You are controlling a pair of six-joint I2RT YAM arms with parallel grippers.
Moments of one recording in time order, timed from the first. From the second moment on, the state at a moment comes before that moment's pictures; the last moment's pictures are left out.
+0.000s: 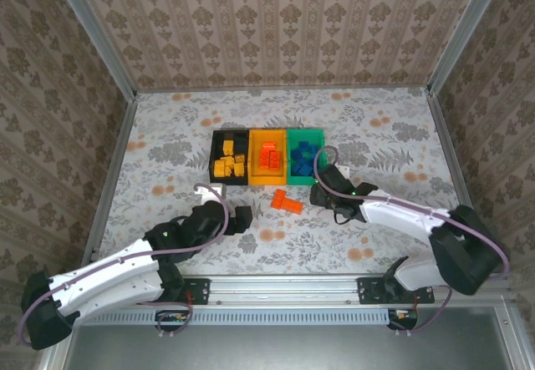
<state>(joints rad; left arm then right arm) -1.03 0.73 0.47 -0.46 -0.39 -0.75 0.66 1.33 0.70 -0.38 0.29 0.75</state>
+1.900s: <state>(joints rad) -0.98 1.64 0.85 -0.22 -0.20 -0.53 0.73 1.13 0.86 -0.43 0.30 0.63</state>
